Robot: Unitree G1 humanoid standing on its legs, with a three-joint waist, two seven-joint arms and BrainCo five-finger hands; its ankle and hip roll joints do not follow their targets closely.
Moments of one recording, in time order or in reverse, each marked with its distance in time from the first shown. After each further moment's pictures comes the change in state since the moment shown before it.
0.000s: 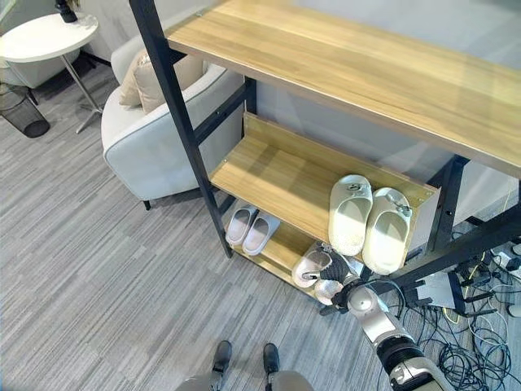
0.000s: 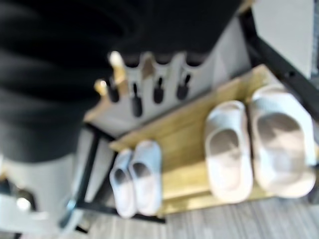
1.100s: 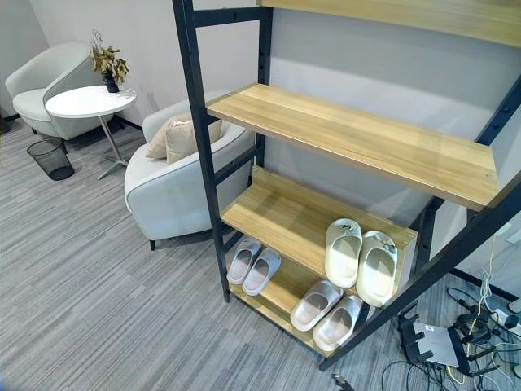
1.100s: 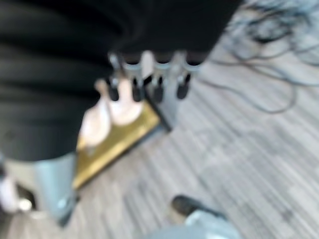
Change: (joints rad) left arm 0.088 0.043 0.056 -0.038 -0.008 -0.012 -0.361; right arm 0.352 0.235 -0.222 0.613 0.021 -0.127 -0.039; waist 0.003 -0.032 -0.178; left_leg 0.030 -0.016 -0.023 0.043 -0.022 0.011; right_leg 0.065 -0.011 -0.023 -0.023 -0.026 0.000
